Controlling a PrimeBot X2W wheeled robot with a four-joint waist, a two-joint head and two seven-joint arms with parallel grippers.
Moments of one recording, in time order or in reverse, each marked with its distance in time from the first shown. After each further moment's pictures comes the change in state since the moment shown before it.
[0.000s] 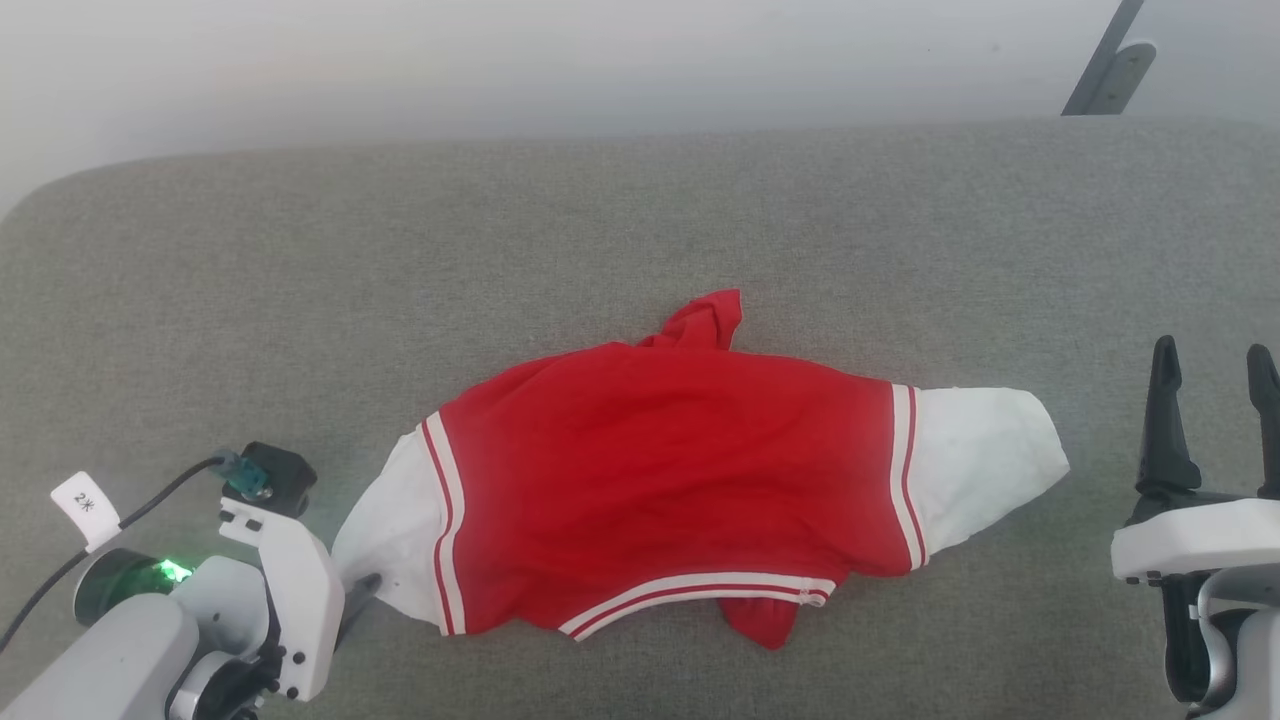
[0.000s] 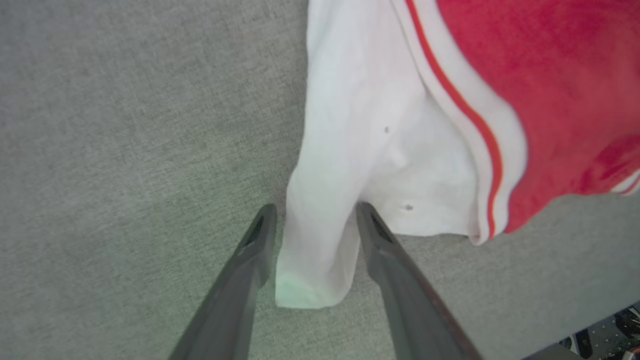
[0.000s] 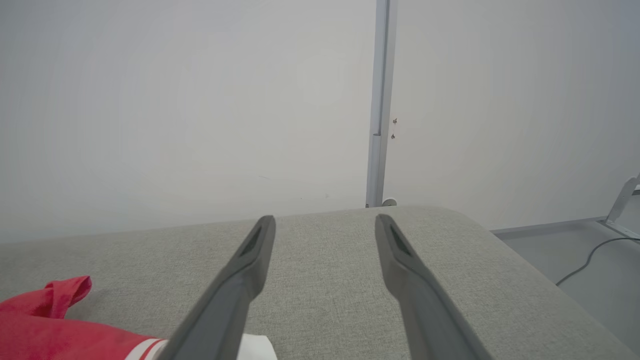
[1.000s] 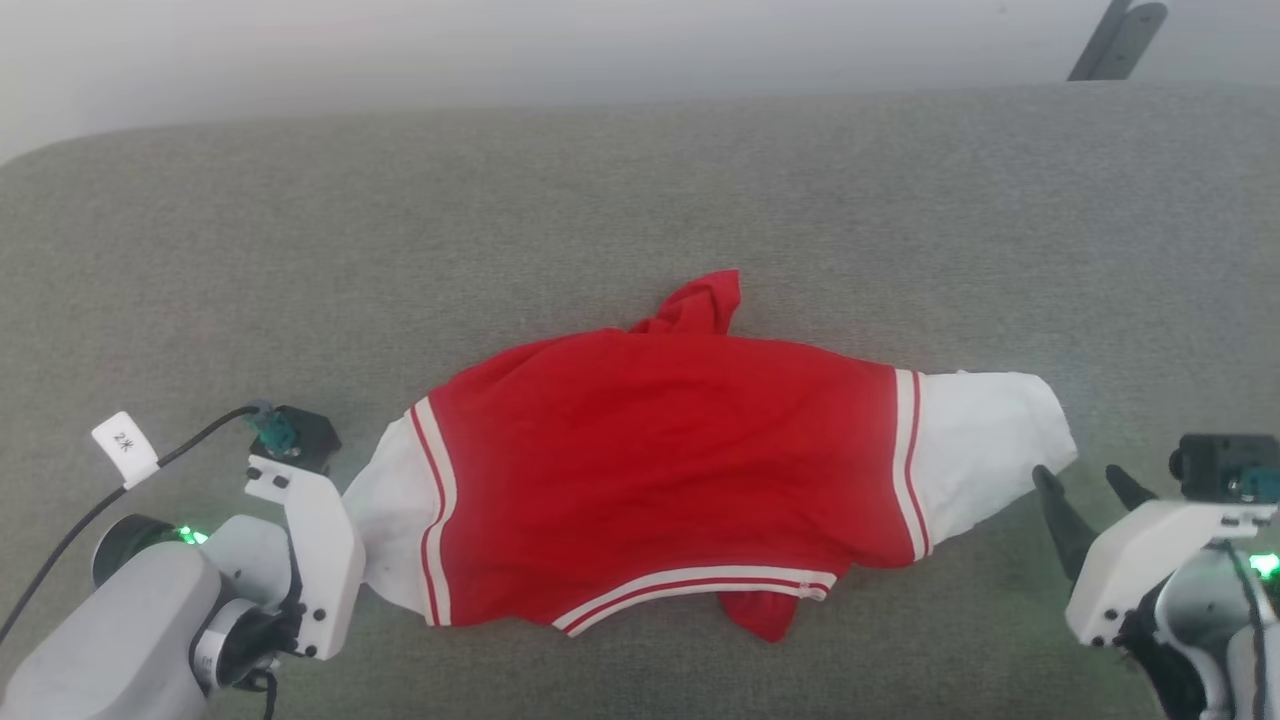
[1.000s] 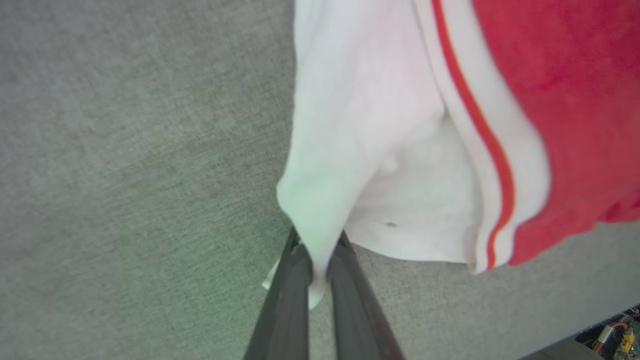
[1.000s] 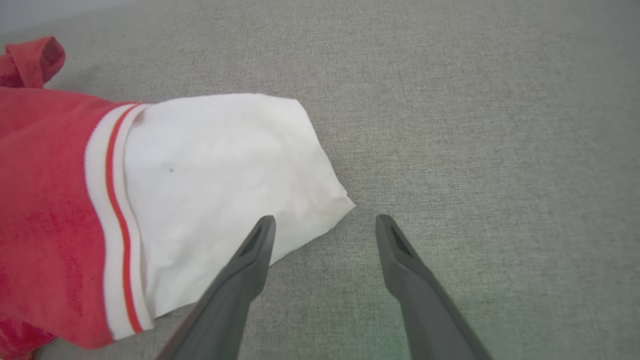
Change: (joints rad) left arm -0.107 -0.039 -0.052 0.064 -0.024 -0.007 0.158; right arm 0.053 -0.120 0.174 0.023 0.204 0.000 0.555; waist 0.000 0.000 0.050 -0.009
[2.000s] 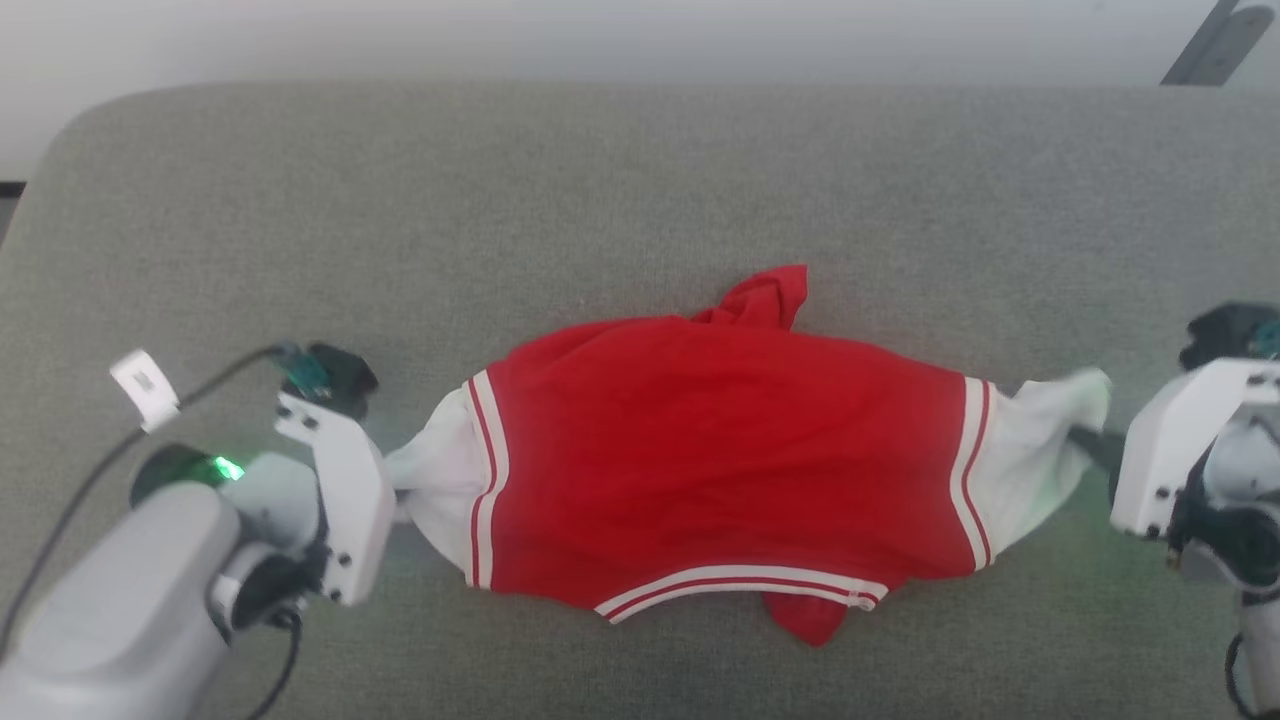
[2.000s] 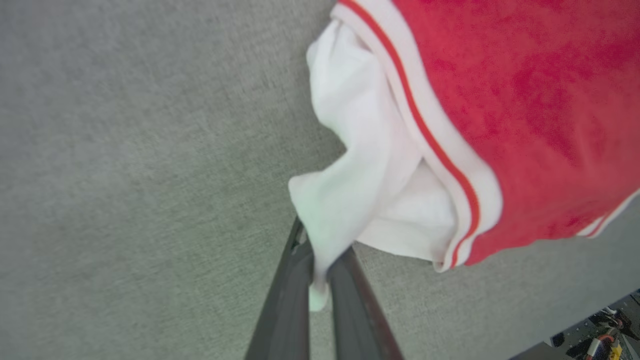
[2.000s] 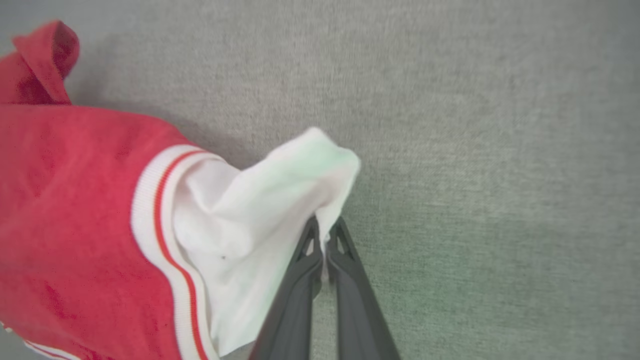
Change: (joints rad) left arm -0.082 -0.044 -0.005 -0.010 -0.004 -0.041 -0.034; right arm -0.241 -0.146 0.057 0.148 0.221 -0.001 0.460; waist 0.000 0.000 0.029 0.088
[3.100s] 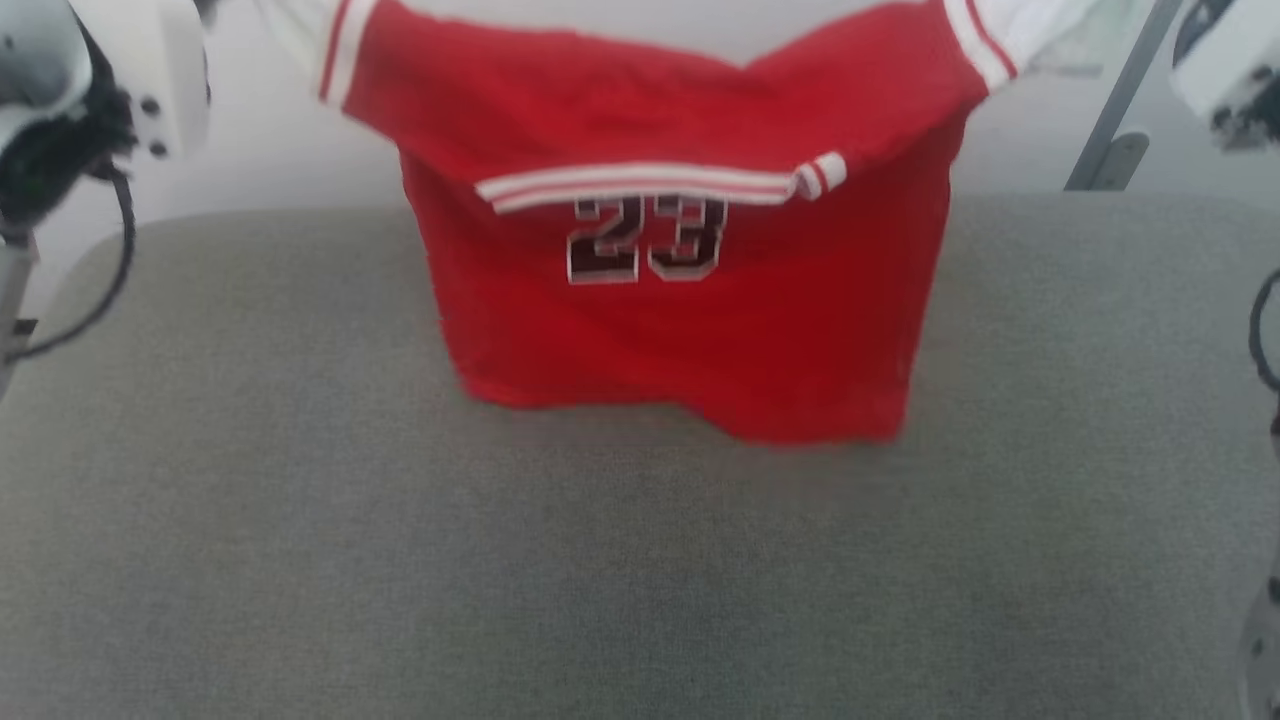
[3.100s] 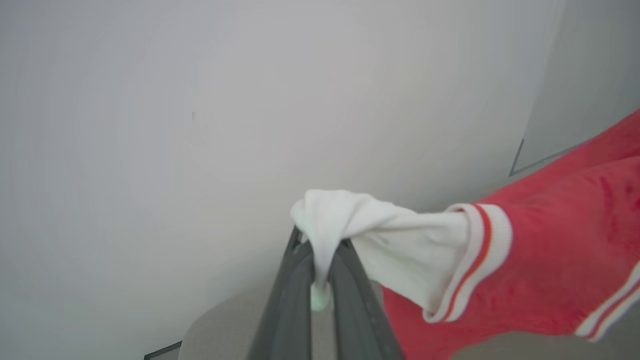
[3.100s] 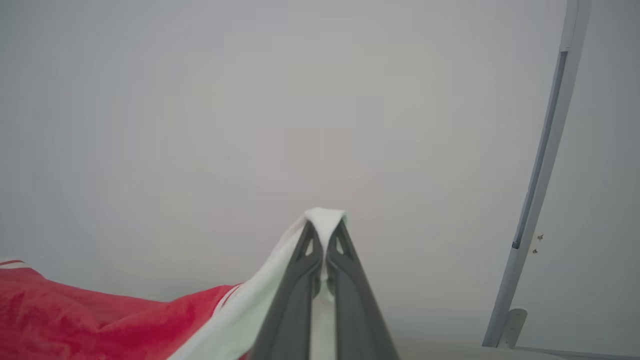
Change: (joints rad) left arm -0.582 0.042 0.148 0.053 0.056 -0.047 -0.092; right arm -0.570 0.091 -0.014 -0.043 -0.057 0.000 -0.253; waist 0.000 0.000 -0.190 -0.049
